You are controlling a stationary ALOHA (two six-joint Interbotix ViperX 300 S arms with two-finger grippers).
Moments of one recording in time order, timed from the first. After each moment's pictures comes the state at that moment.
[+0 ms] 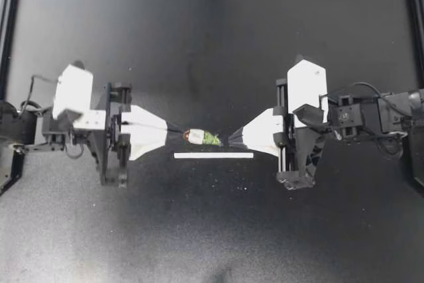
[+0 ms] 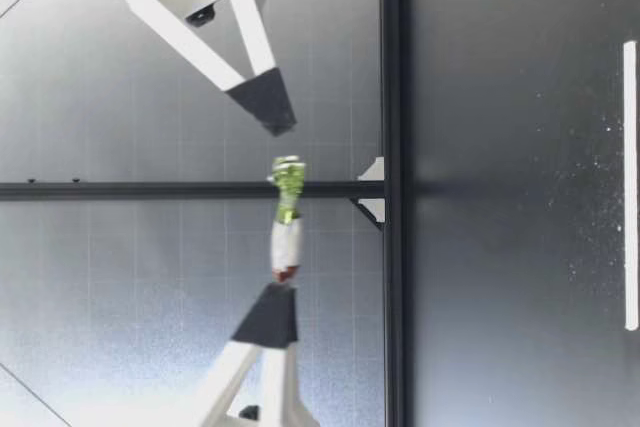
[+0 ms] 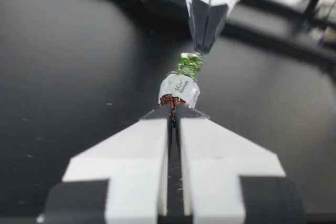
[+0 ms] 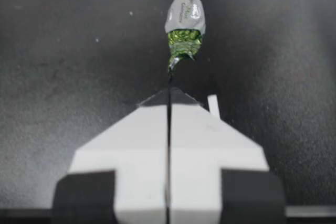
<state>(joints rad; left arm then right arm) -0.03 -0.19 1.04 -0.11 -0.69 -0.27 -0.01 -0.22 0.82 0.00 -0.12 0.19</state>
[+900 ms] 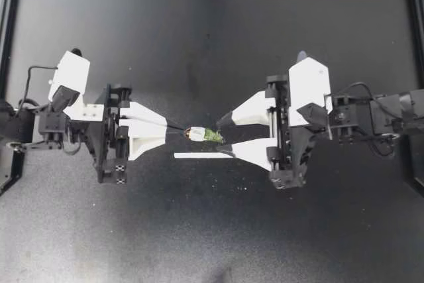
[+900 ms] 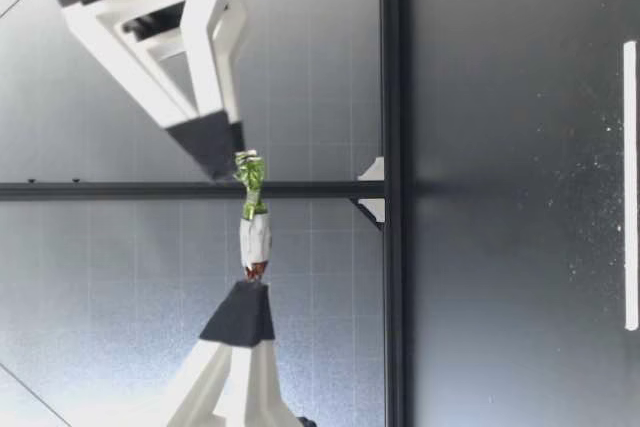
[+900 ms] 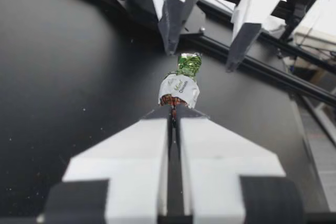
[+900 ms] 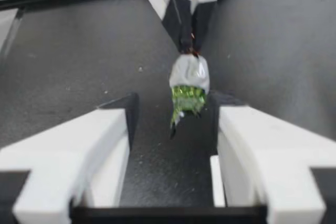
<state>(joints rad) -0.02 -0.20 1.02 -0.08 -0.69 -0.37 -0.01 -0.17 0.79 -0.03 -0.28 0.14</state>
